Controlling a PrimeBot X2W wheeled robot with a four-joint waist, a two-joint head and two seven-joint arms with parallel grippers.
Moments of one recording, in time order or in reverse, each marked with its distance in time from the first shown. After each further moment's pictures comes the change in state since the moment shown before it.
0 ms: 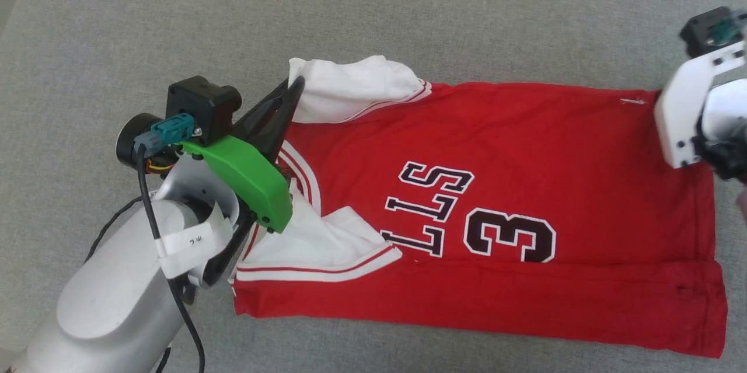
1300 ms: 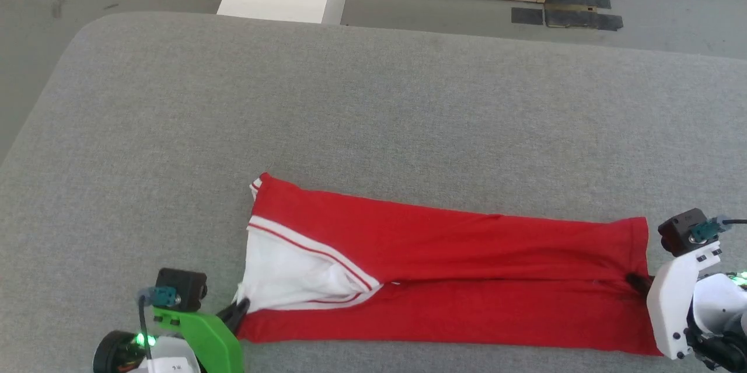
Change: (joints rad) left arm 0.462 0.115 -0.026 0.095 -0.158 0.072 0.055; right arm 0.617 -0.114 -0.026 -0.370 0.237 0.000 -0.088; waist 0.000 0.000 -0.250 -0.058
